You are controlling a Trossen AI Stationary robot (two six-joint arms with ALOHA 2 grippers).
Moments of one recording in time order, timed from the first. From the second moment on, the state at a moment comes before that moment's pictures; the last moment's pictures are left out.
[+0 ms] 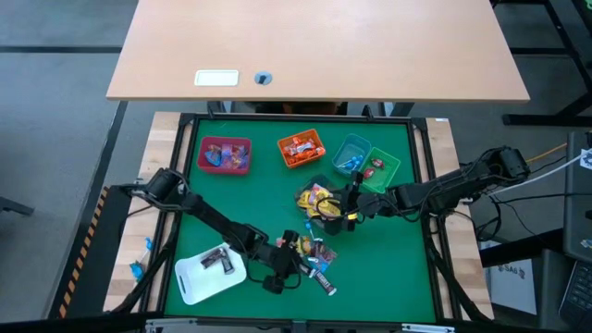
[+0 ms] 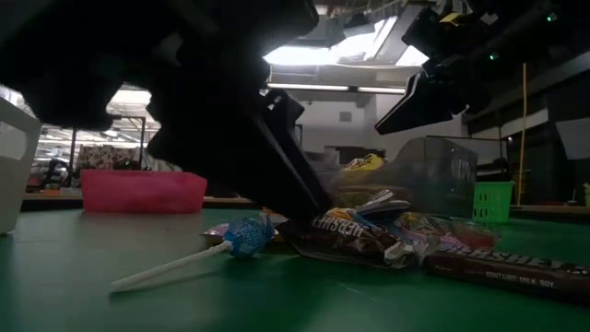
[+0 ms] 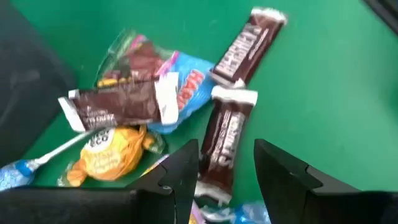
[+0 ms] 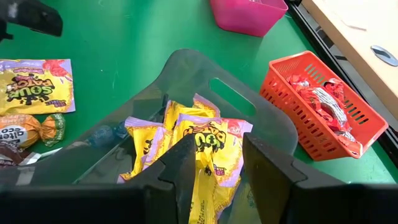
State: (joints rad) left arm -0.45 1.99 1.11 0.10 -0.20 -0.08; right arm 0.24 1.32 0.60 0.10 0.48 -0.01
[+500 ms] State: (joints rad) left arm -0.42 2.02 1.11 0.10 -0.16 -0.07; right arm 0.24 1.32 0.60 0.10 0.48 -0.01
